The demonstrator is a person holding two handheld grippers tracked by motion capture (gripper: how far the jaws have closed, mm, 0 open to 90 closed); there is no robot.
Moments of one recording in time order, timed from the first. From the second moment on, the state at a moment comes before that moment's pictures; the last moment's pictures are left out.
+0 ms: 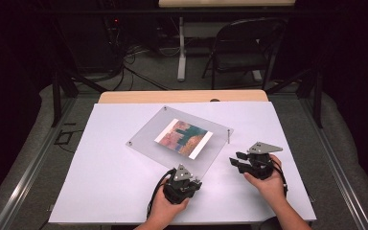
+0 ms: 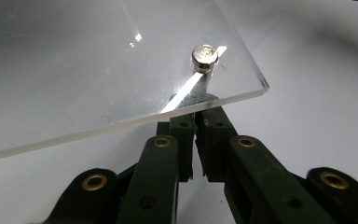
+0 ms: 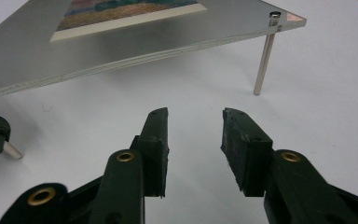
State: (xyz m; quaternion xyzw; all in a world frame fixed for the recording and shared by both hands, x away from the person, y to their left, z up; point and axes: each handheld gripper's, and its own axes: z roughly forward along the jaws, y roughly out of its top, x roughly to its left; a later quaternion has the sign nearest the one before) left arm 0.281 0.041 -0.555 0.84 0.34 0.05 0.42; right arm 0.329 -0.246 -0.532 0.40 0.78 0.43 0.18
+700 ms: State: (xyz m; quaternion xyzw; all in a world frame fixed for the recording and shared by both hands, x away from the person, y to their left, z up) left arm 0.261 0.093 -0.551 0.83 0.38 0.06 0.41; right arm 0.366 -0.231 -0.546 0.39 0.80 0.42 0.18
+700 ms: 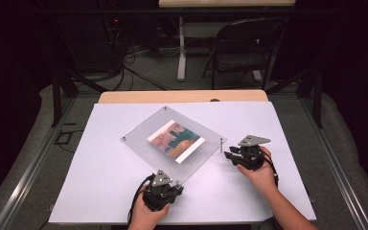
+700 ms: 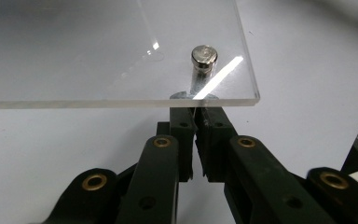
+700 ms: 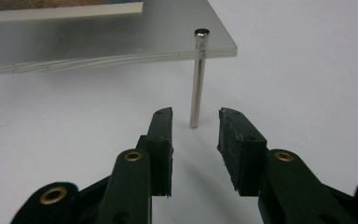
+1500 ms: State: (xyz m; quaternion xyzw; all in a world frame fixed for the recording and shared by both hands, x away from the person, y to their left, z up) left arm 0.262 0.088 -0.558 0.82 0.38 0.08 0.42; right arm 0.395 -0.210 -0.560 0.39 0.80 0.42 0.17
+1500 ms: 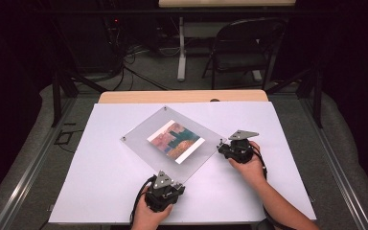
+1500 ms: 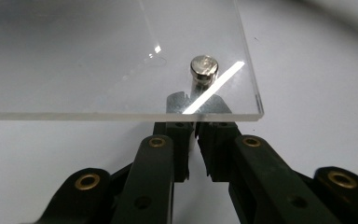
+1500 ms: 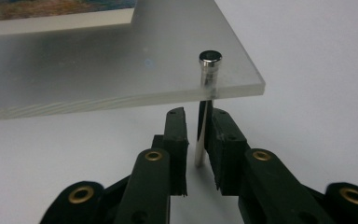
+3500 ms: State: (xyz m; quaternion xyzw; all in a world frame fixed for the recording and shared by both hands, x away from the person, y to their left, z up) left arm 0.325 0.158 -0.531 0.77 0.46 0.10 0.43; right arm 0.335 -0.204 -0.529 0.40 0.79 0.44 0.12
